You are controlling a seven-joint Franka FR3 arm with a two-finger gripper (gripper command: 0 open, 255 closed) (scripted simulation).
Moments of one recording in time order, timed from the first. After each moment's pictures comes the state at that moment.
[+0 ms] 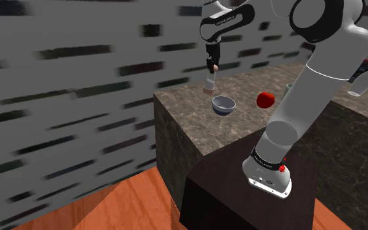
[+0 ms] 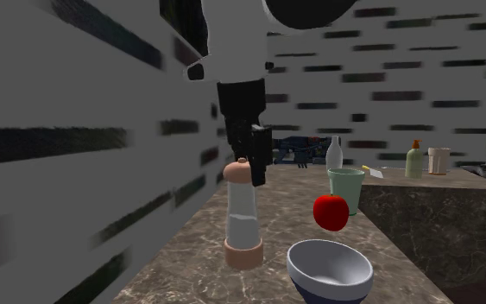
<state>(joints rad) -0.10 -0.05 -0.30 -2.06 -0.32 1.94 -0.41</state>
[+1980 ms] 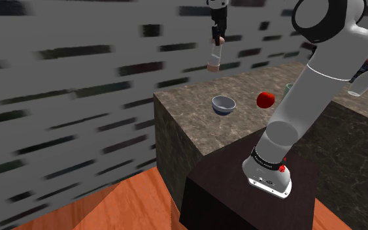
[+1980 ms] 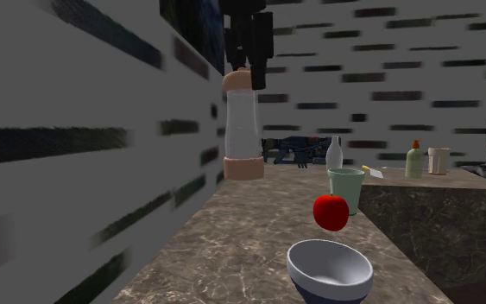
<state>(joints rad) -0.09 -0.07 -0.28 -1.68 -0.30 1.55 -0.51</state>
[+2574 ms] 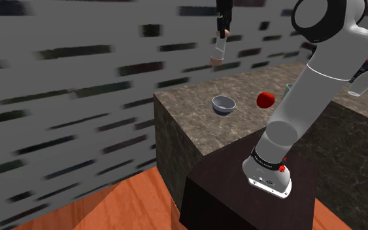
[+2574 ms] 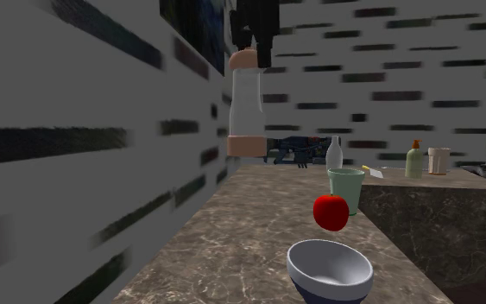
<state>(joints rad) -0.10 -0.07 -0.30 -1.58 -0.31 1.47 -0.56</state>
